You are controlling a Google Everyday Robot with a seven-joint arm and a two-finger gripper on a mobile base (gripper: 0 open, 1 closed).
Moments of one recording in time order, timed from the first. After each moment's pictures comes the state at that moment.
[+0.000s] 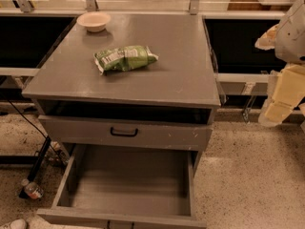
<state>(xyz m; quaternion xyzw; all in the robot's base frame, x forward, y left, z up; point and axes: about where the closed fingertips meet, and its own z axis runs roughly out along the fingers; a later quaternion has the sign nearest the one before) 0.438 -0.217 0.977 -0.60 0.78 -0.04 0.16</state>
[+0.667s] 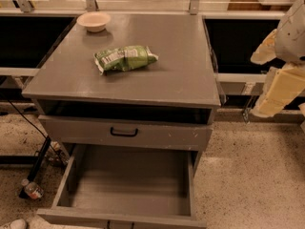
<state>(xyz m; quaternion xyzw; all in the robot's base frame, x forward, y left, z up) 0.438 -0.217 0.977 -0.60 0.78 -0.04 0.16</state>
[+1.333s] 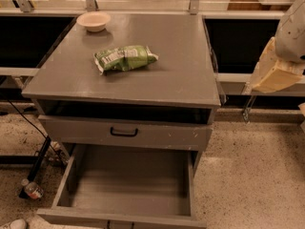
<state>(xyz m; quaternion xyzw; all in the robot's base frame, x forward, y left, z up) 0.438 -0.217 0.979 -0.60 0.78 -0.04 0.16</state>
